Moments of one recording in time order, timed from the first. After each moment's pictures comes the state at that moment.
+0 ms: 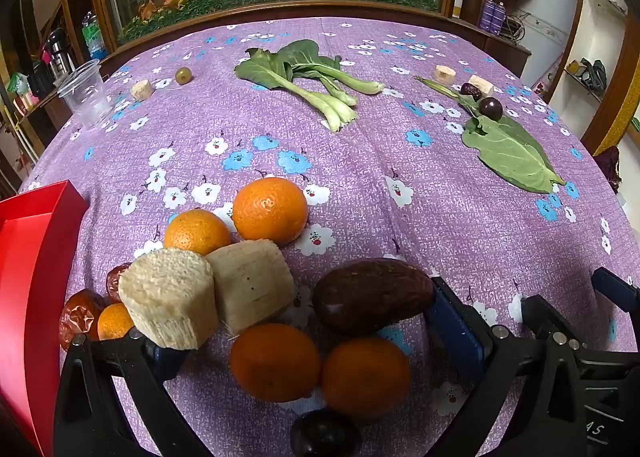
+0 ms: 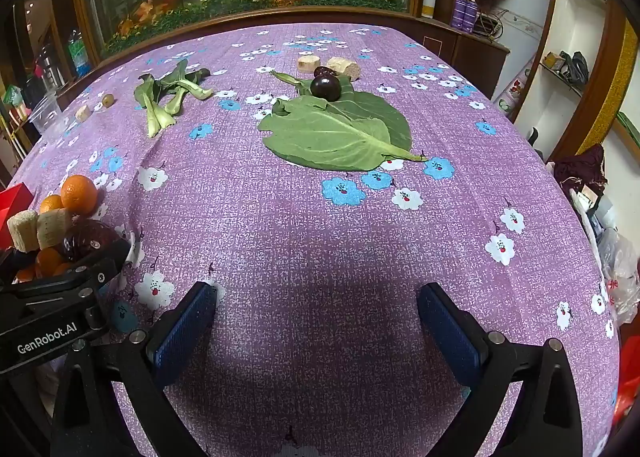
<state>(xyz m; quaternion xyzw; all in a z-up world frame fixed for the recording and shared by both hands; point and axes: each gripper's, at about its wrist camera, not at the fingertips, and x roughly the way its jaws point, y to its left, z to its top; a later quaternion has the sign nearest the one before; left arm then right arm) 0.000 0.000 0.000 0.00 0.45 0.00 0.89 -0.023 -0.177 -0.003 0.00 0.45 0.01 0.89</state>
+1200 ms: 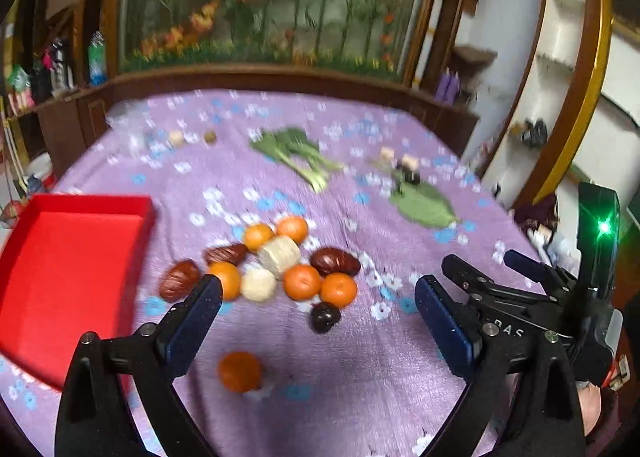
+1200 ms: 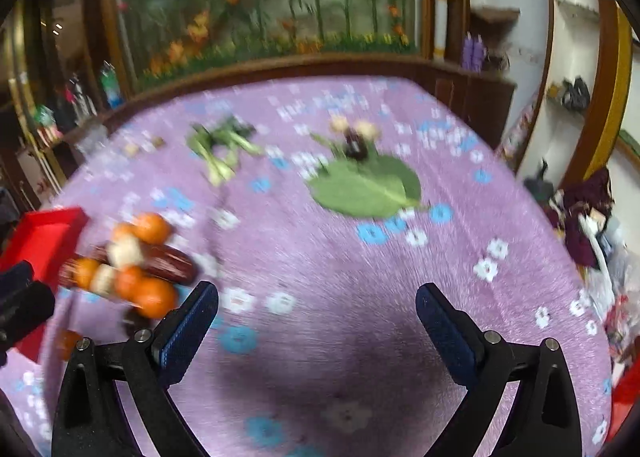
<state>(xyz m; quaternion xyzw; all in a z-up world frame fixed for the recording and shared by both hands) -0.137 0.048 0.105 -0.07 0.33 -0.06 0.94 -0.078 -0.159 0.055 0.02 0.35 0.05 0.93</state>
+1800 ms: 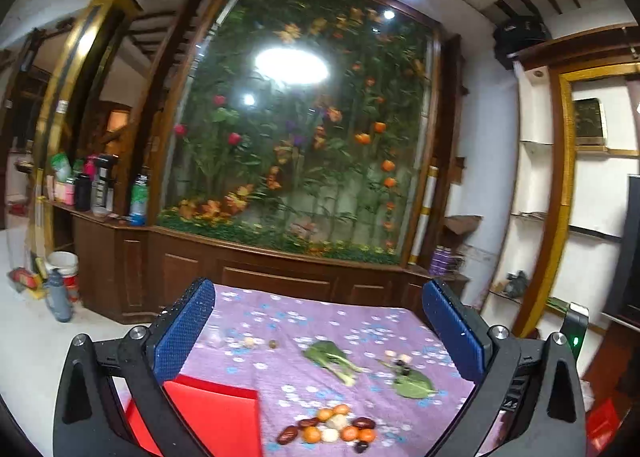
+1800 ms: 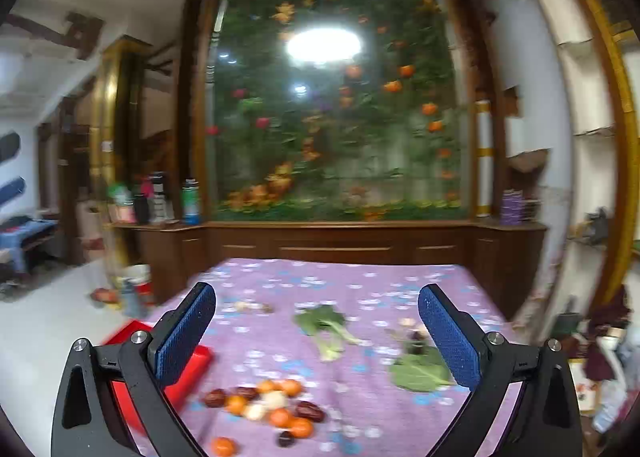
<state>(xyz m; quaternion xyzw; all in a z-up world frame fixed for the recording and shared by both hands) -0.268 0.190 0.331 -0.10 0.05 -0.03 0.99 -0.182 -0.093 0.247 0.01 0.11 0.16 0.98</state>
